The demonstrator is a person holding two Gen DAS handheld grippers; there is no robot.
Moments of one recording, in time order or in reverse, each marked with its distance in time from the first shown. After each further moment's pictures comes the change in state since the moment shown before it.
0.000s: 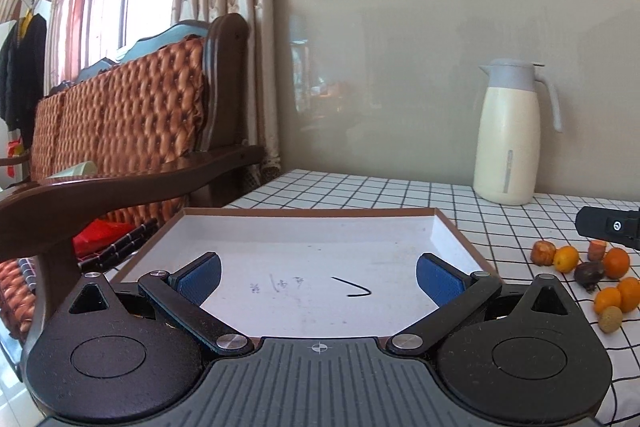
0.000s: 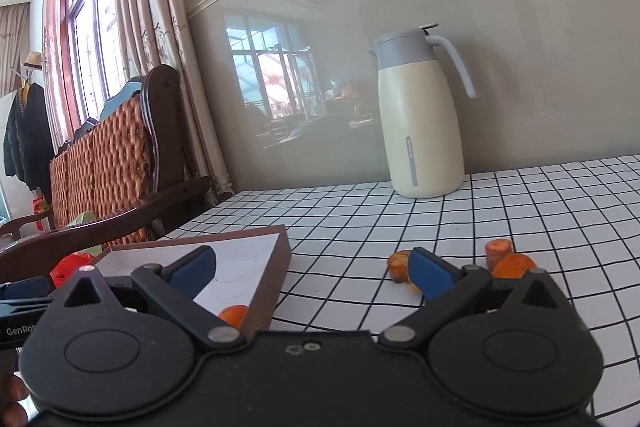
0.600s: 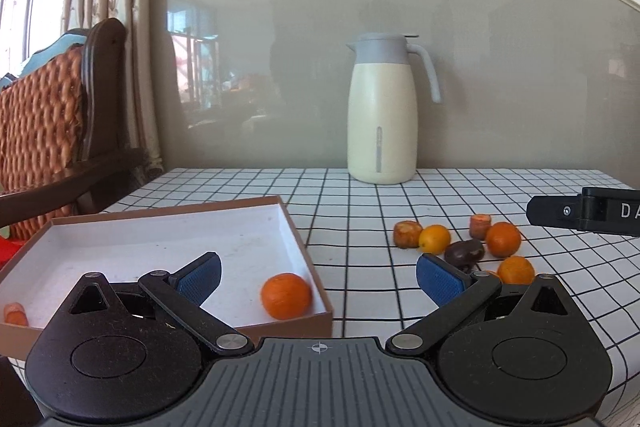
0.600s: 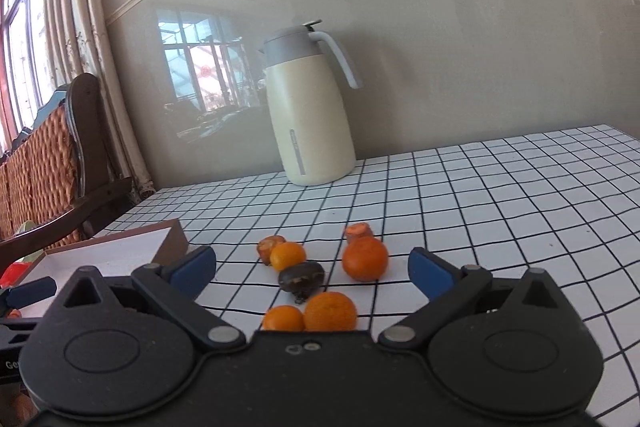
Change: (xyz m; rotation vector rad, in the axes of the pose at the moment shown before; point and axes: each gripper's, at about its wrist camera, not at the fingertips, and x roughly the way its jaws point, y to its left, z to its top) left arm -0.006 -0.102 -0.004 0.095 0.032 -0.258; right arm -0.042 -0.074 0.002 0.077 0.042 -0.209
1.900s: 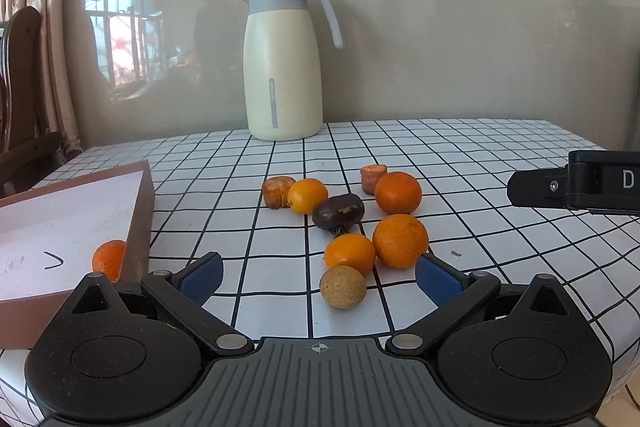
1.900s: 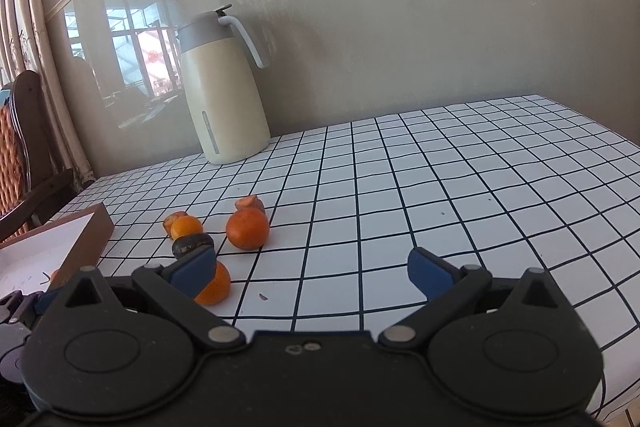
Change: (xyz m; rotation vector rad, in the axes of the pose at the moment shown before) left arm 0.026 -0.094 -0.016 0.064 0.103 -0.128; right arm -0.018 -0.062 -0.006 0.040 0.064 -0.133
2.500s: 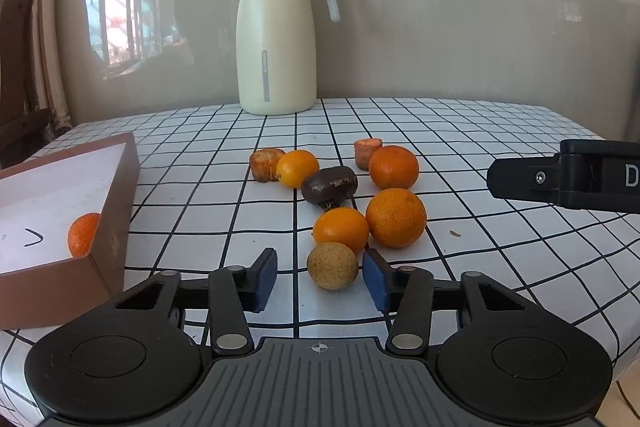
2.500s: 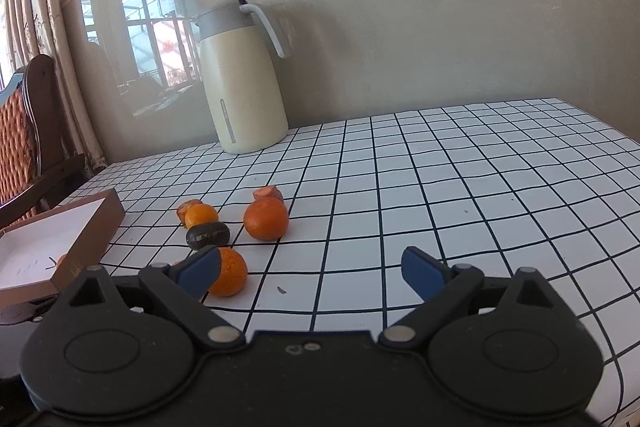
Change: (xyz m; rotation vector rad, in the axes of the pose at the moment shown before) left arm 0.017 -0.004 -0.009 -0.014 0.064 -0.025; right arm 0.008 0.011 -0.003 -0.044 0.019 0.039
